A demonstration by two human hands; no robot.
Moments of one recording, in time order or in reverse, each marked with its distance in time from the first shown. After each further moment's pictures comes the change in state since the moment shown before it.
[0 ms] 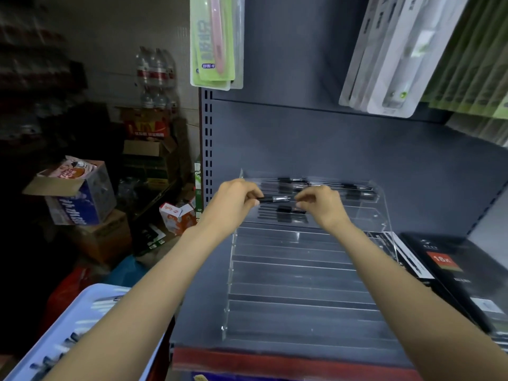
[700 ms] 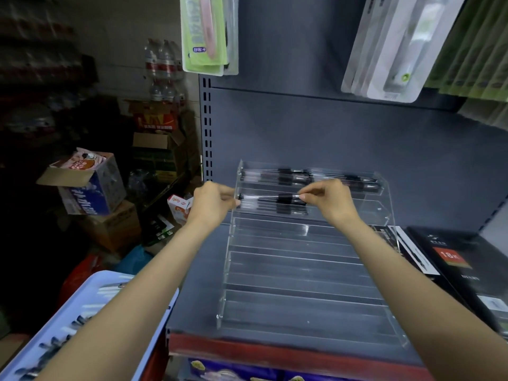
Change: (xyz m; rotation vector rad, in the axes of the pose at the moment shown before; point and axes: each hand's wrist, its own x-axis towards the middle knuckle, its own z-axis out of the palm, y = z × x) left_hand -0.011 -0.015 0.012 -0.198 0.059 -0.453; right_hand -0.010 0.012 -0.013 0.184 0.013 -0.023
